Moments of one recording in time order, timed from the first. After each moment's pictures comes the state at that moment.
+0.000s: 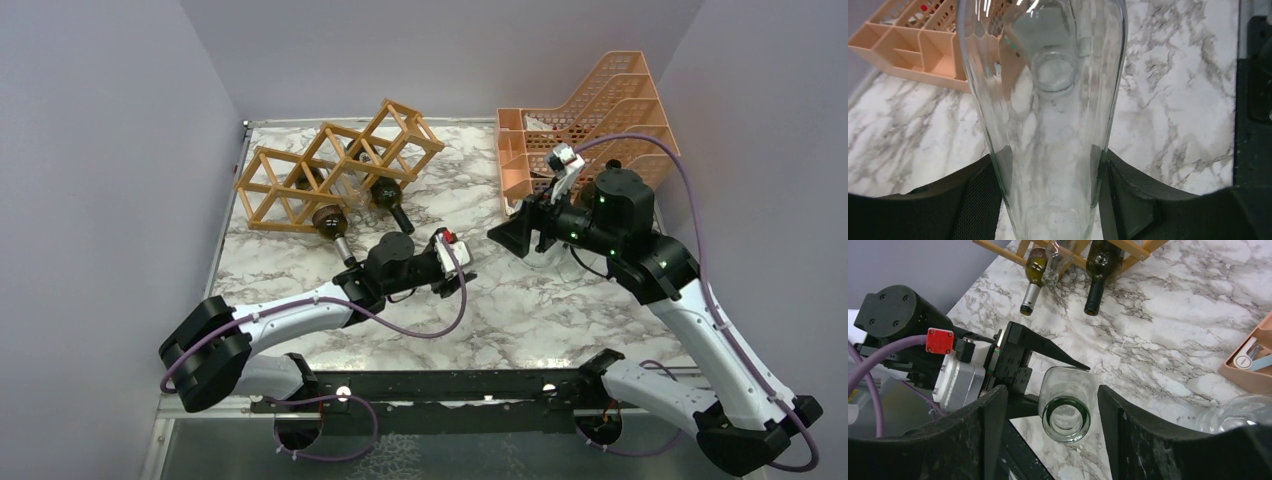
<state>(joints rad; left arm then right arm) -0.93 1.28 0.65 0.44 0.27 0.21 0.55 0.95 1.17 -0.56 -0.36 0.24</state>
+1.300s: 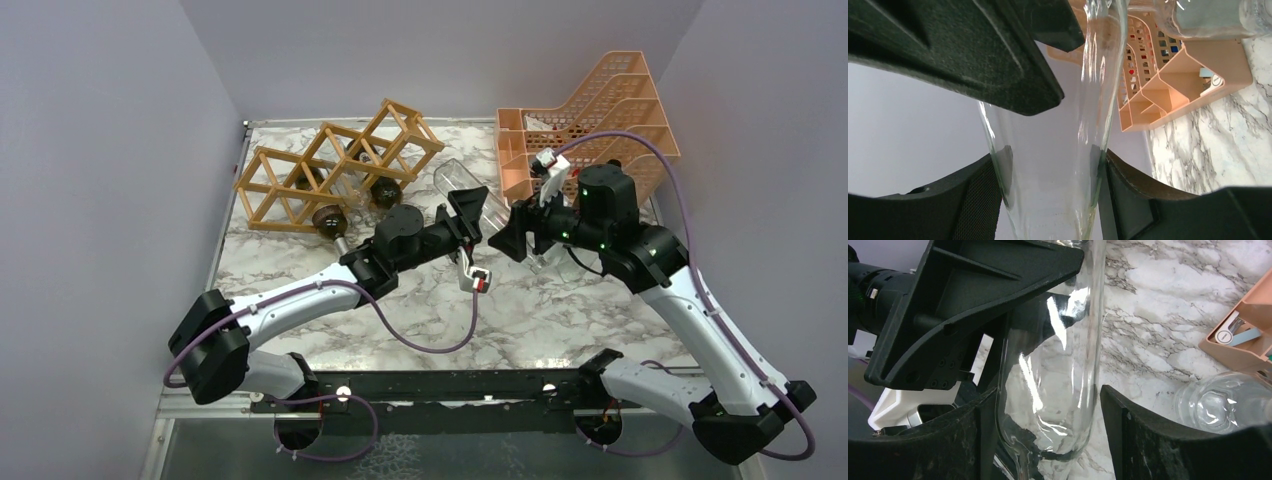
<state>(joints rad) -0.93 1.33 0.90 0.39 0.21 1.58 0.55 1.00 1.22 -0.70 -0.31 0.13</state>
